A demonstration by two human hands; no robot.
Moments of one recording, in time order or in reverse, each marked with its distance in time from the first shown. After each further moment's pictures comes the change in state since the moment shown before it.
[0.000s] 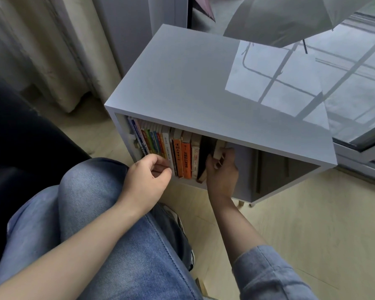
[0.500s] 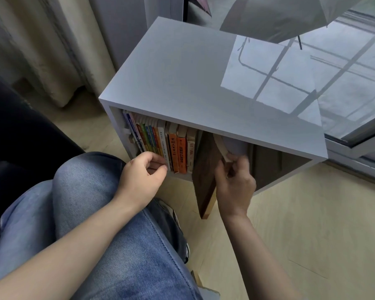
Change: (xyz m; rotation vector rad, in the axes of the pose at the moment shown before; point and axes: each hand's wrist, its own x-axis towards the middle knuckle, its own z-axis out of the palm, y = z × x) left_hand -0.004 -0.006 0.003 -0.044 -0.003 -0.003; right_hand -0.034 -0.015 -0.064 0.045 0.073 -0.152
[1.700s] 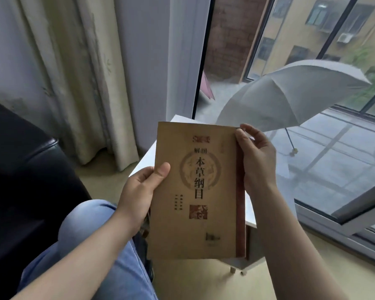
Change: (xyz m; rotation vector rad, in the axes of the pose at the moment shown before) left_hand 0.006 0.132 -0.088 -0.735 -0.004 -0.083; right_hand 0.162 -0.191 -0.070 0.789 -0.198 0.178
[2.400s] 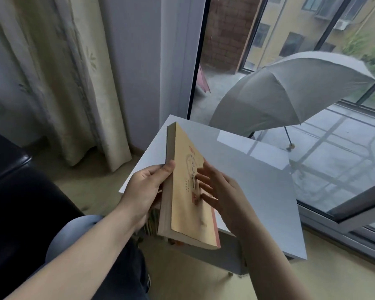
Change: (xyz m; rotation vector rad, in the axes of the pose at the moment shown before) left_hand 0.062 0.018 0.017 0.018 -0.076 -0.166; right_hand -0.008 0.038 0.022 -0.233 -0.357 0.474
